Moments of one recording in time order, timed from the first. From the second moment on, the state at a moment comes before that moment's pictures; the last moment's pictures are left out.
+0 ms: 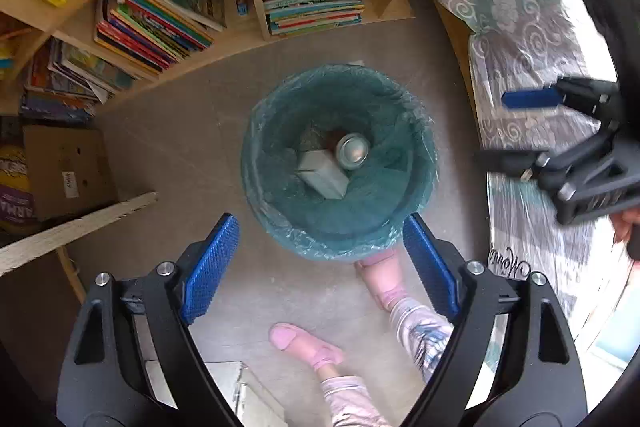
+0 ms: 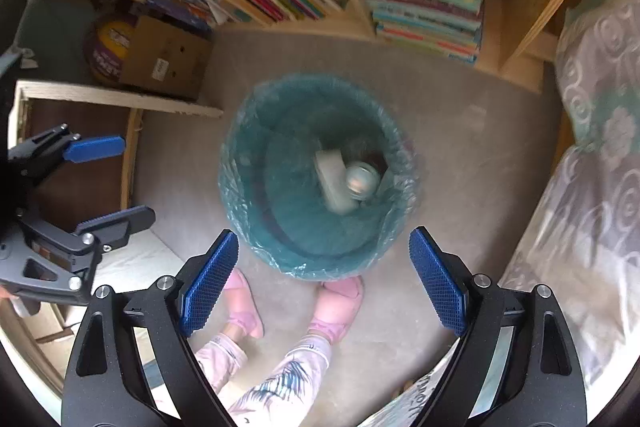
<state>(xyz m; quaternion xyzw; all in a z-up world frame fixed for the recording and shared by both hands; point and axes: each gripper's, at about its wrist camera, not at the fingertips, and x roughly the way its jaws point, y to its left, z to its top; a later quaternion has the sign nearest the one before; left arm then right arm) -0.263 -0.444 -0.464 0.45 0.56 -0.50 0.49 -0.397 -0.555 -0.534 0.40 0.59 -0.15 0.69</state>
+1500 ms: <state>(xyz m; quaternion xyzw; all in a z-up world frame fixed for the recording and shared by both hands) -0.103 -0.094 -0.023 0.21 0.48 -0.21 0.83 -0.169 -0.342 -0.058 -0.02 0.46 0.26 0.85</state>
